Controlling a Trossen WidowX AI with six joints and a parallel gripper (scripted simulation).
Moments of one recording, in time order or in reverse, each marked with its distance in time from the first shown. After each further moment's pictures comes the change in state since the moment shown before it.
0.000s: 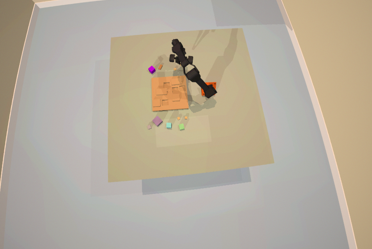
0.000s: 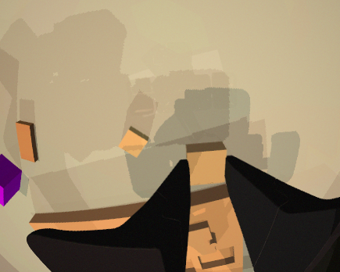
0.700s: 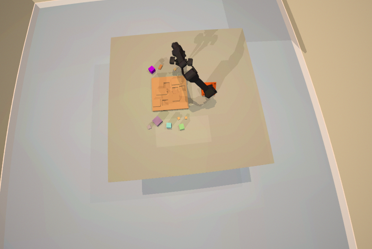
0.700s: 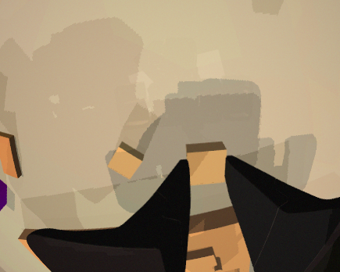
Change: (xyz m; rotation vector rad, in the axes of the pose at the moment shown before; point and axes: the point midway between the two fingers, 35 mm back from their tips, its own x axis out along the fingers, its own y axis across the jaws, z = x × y) arm 0.035 0.001 0.000 -0.001 0.001 0.001
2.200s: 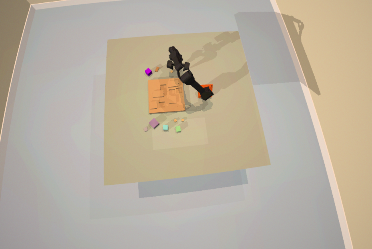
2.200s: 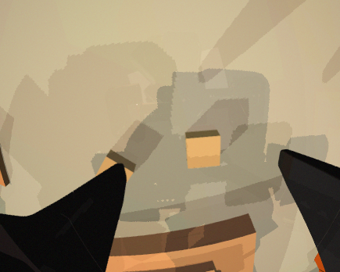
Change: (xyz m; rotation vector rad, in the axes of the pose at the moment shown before) arm 0.019 -0.003 -0.003 0.006 0.010 0.000
